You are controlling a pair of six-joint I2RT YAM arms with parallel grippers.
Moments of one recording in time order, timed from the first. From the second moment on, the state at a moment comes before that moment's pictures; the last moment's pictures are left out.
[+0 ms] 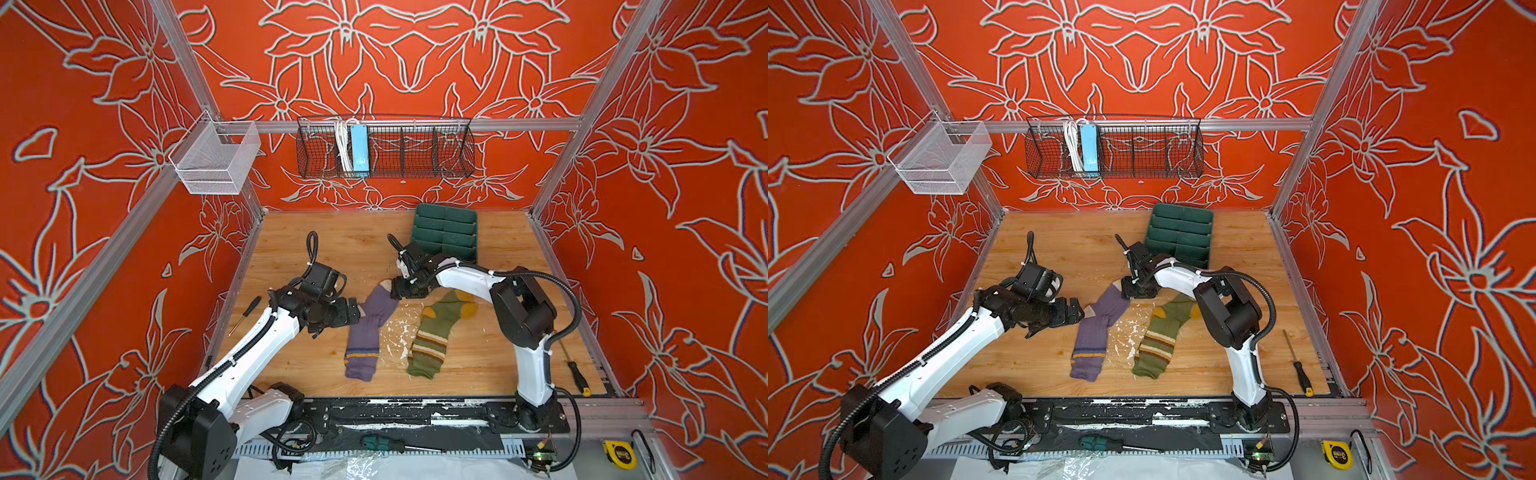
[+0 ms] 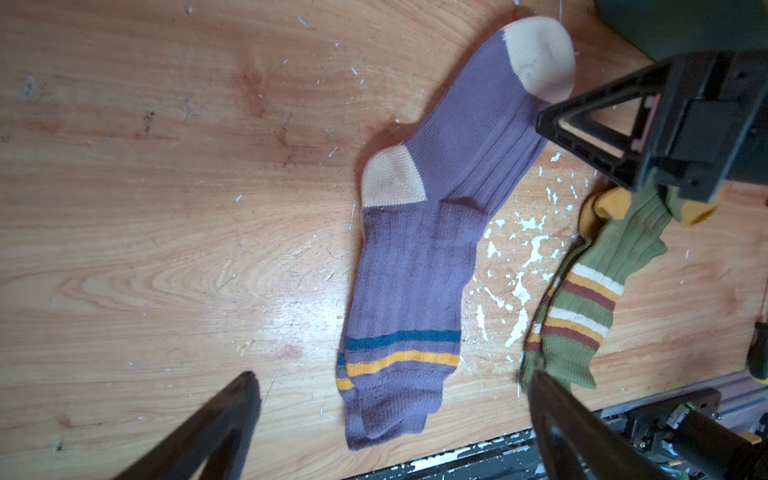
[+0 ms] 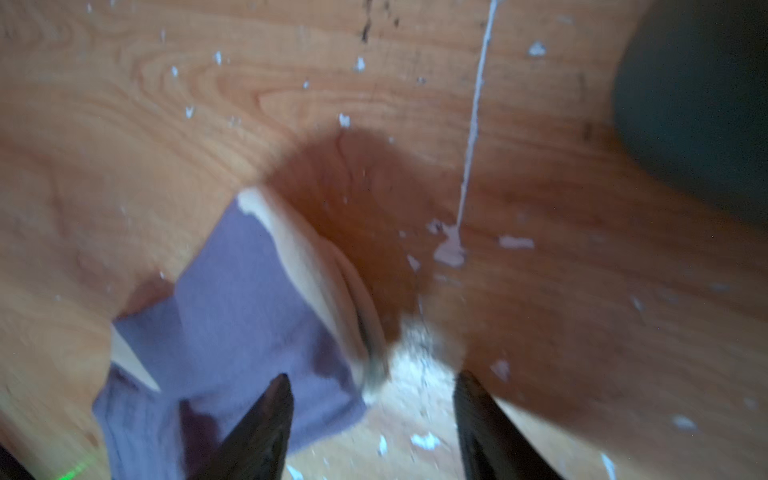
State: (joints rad) left arm -0.35 1.12 0.90 -0.93 0.15 -0.58; right arm 0.65 2.05 1.45 -0.55 -0.21 0.51
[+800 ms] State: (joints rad) left arm -0.35 1.21 0.90 -0.88 0.14 -0.56; right arm 0.66 2.31 1.99 -0.62 -0.06 0.11
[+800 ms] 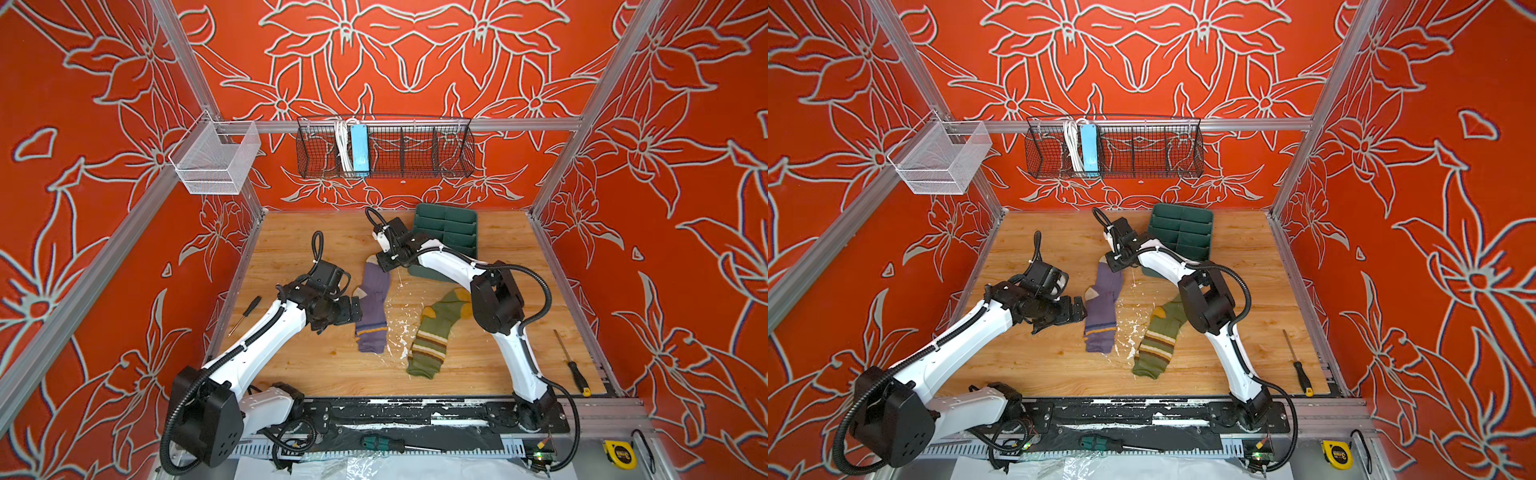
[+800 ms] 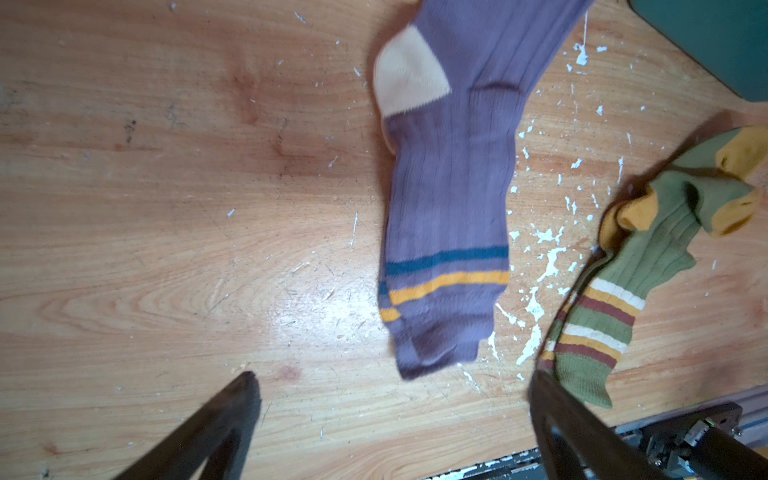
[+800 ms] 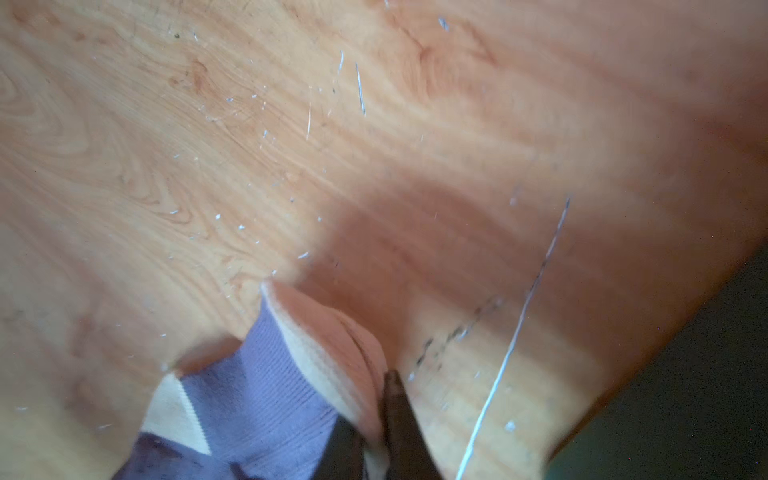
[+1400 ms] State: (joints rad) left arm -0.40 0.84 0.81 -0.50 0.33 0.16; right arm 0.54 1.59 1.42 -0.51 -0.31 0.17
